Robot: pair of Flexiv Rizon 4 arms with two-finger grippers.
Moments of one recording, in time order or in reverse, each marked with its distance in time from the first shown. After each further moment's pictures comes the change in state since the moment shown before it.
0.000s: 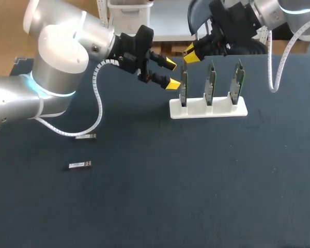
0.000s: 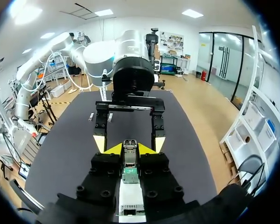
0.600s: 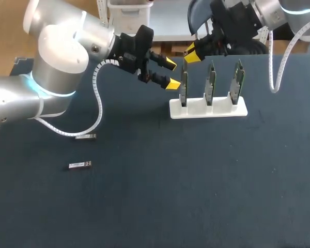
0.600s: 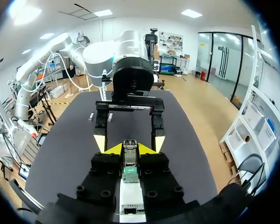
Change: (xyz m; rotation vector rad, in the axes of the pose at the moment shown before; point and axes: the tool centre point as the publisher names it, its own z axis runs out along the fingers) left arm 0.000 0.000 0.000 0.000 0.000 0.000; right arm 0.001 0.001 -0.001 0.001 -0.001 0.005
